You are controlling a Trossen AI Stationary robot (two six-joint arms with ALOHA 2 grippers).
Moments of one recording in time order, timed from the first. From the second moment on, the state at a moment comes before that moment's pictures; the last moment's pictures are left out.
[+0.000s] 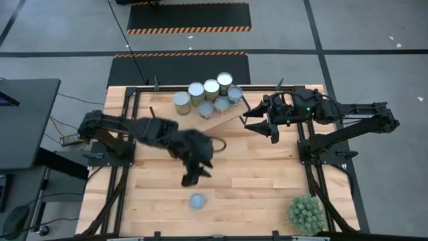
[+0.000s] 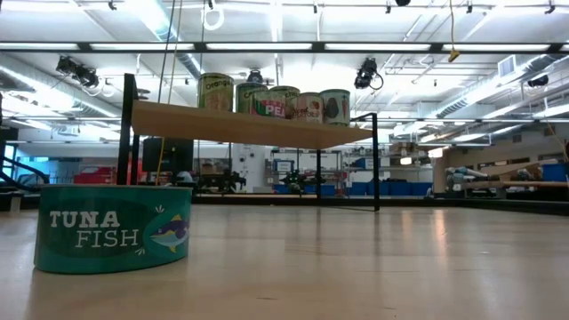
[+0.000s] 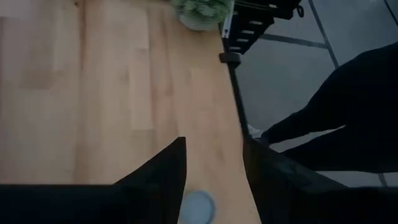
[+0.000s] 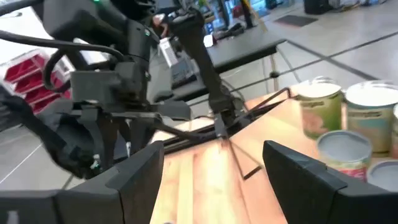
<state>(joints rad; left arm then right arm) -0.23 1.65 1.79 -0.87 0.18 -0.28 0.01 0.99 1.05 -0.19 -0.05 0.36</state>
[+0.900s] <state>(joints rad) -0.66 2.03 1.79 -0.95 -0.15 -0.83 0.07 0.99 1.05 -0.24 -0.10 0.36</state>
